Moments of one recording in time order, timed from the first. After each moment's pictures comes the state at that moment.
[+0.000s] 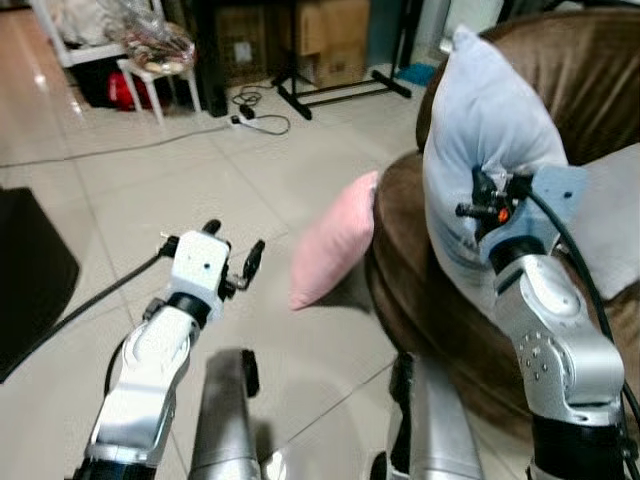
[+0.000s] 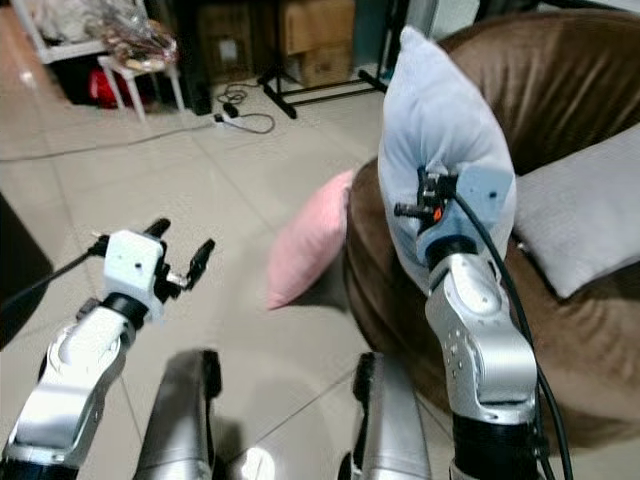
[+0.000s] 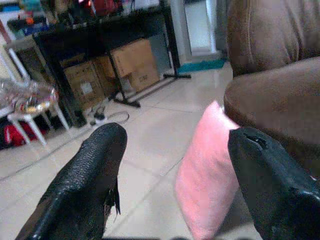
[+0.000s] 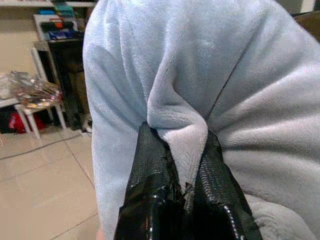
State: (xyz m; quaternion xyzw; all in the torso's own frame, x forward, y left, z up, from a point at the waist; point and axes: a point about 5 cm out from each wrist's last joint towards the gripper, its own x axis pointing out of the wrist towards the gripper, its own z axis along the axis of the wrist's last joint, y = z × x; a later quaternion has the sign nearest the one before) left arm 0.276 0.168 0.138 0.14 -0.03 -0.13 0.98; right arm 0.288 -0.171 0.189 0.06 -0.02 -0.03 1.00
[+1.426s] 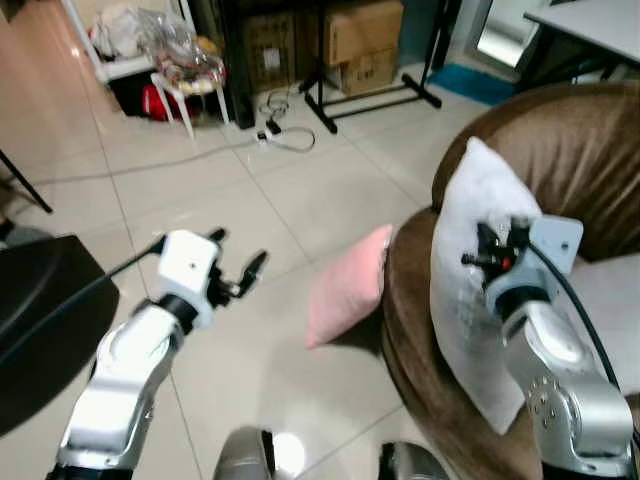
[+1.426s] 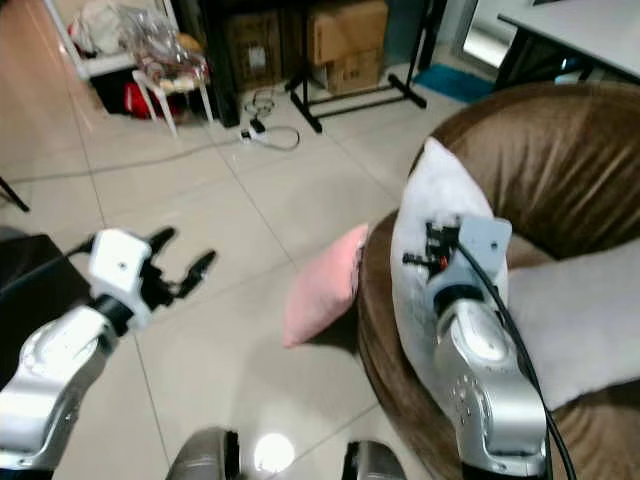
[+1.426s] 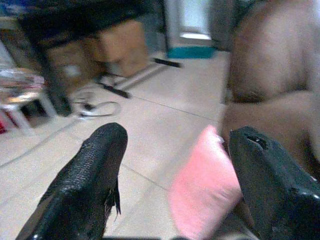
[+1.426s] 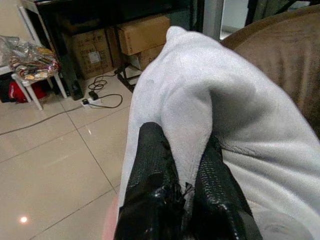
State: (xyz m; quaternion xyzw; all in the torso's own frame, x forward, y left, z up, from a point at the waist) left arm 0.261 0.180 0.141 0.10 0.01 -0.18 0.98; right arm 0.260 -0.184 0.151 0.06 0.05 -0.06 1.00
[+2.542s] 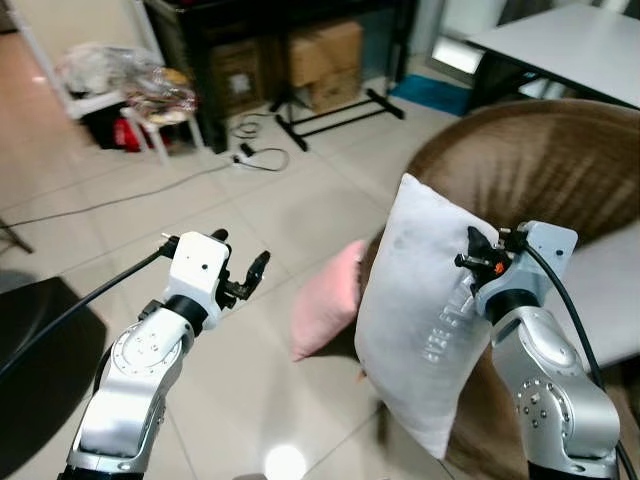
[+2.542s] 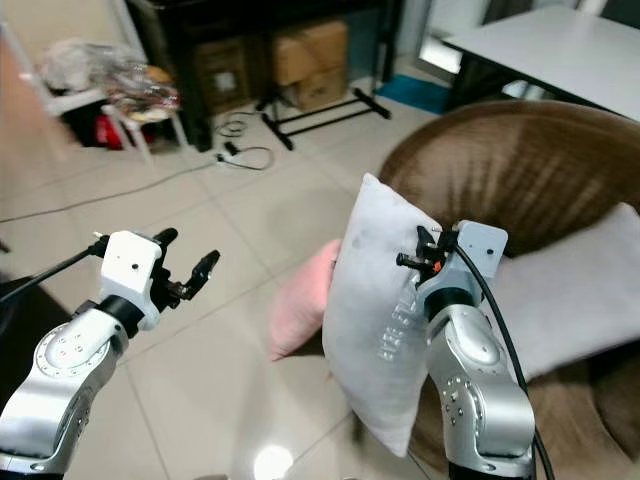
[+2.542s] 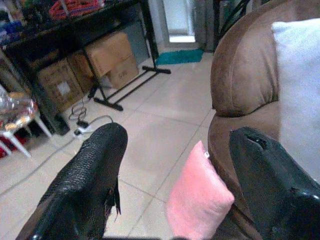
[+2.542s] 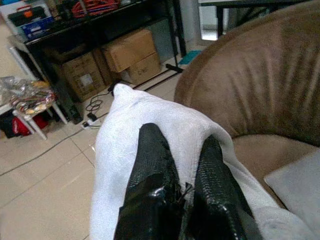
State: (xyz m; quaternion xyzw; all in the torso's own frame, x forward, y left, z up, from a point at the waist) left arm 0.261 0.168 0.136 0.12 0.02 -0.17 0.98; right arm 0.260 -0.173 0.145 0.12 0.06 -0.04 0.99
